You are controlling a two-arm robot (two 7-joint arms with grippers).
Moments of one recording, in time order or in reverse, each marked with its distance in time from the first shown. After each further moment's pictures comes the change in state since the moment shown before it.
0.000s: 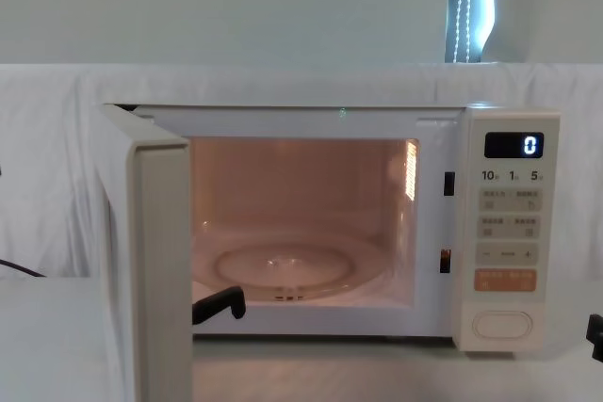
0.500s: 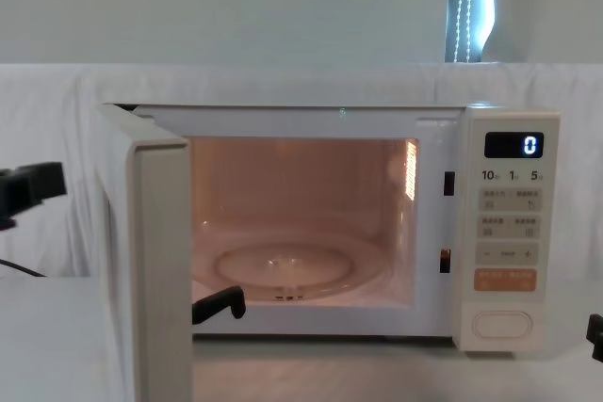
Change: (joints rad) left arm -0.101 0.045 0.097 0.058 -0.026 0.044 0.020; right arm 0.000 0.000 0.000 0.000 0.000 0.000 0.000
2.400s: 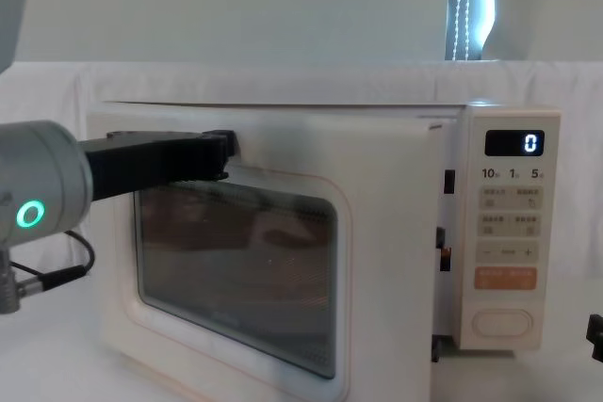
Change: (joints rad) left arm -0.434 -0.143 0.303 0.281 0.180 0.050 0.128; right arm 0.000 0.000 0.000 0.000 0.000 0.000 0.000
